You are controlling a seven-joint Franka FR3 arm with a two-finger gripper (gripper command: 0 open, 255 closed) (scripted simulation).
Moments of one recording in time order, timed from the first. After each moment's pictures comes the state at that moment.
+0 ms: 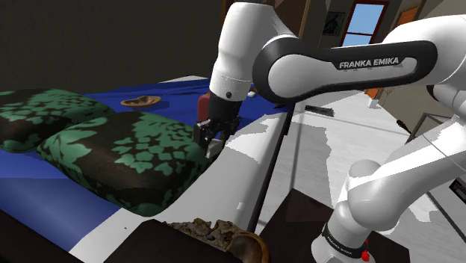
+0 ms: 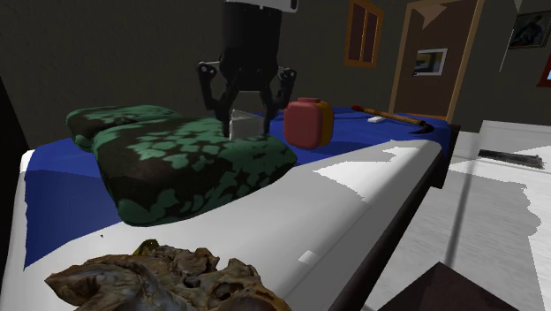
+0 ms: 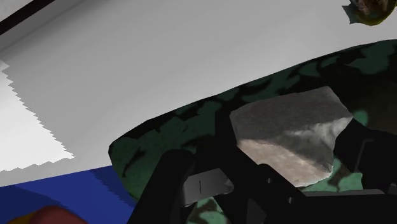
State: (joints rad) arm 0.13 -0.47 0.43 -2.18 0.10 1.94 0.63
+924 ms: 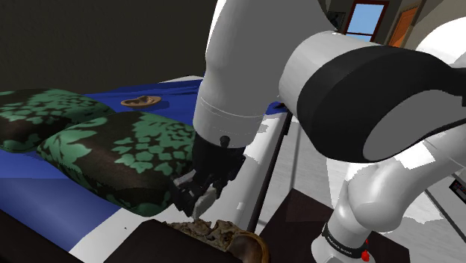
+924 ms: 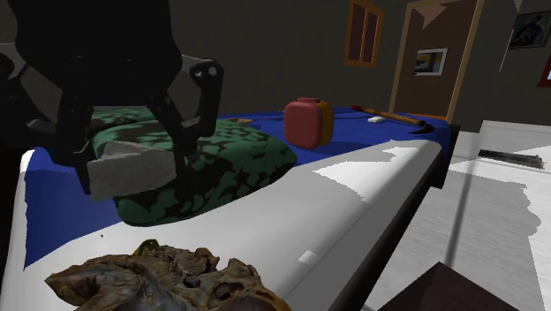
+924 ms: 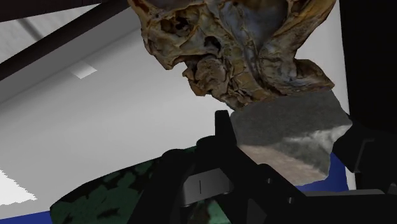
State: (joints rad) arm 0.20 -0.42 0.72 -2.06 0.12 1.88 0.99
